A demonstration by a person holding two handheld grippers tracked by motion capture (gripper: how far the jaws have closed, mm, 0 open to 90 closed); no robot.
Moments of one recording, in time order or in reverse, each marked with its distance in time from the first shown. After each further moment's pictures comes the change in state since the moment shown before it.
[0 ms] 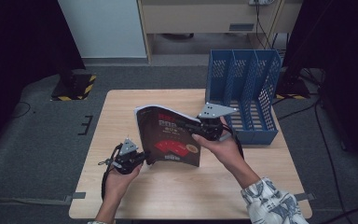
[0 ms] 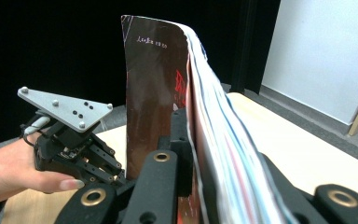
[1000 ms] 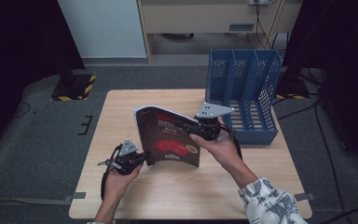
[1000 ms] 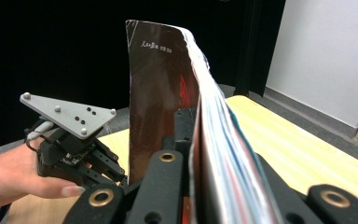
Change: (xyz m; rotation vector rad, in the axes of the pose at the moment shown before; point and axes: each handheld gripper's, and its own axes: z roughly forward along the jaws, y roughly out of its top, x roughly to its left) left arm 0.000 -0.002 -0.001 -0.009 -0.001 0.002; right arm 0.003 0.001 0.005 -0.014 0.012 0.007
